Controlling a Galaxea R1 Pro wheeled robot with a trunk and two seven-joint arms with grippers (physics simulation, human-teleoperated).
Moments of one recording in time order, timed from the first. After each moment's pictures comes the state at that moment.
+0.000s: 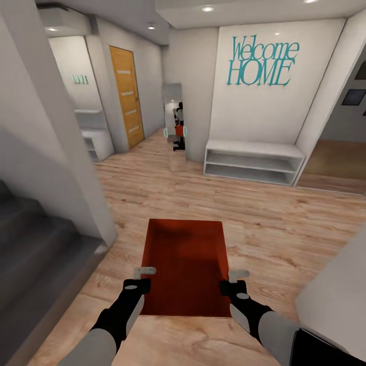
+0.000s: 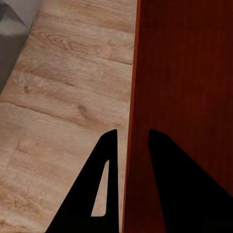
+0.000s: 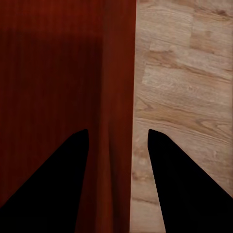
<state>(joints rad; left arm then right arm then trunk) -0.60 -0.16 0.01 -0.57 -0.06 0.27 0.26 -0.79 0.06 1.07 -0.09 -0.99 -0.18 -0.22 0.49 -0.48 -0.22</state>
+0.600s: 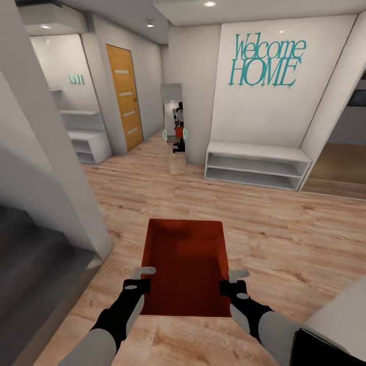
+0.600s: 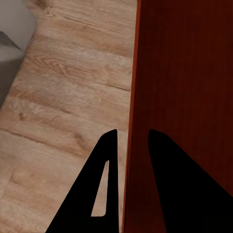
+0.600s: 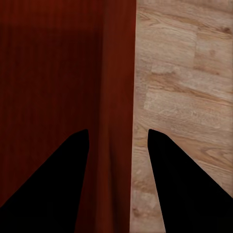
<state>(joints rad) -0.60 -0.16 0.01 -0.57 -0.06 0.26 0.26 -0.79 0.06 1.07 -0.09 -0.99 -0.18 -0.22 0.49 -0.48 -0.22</state>
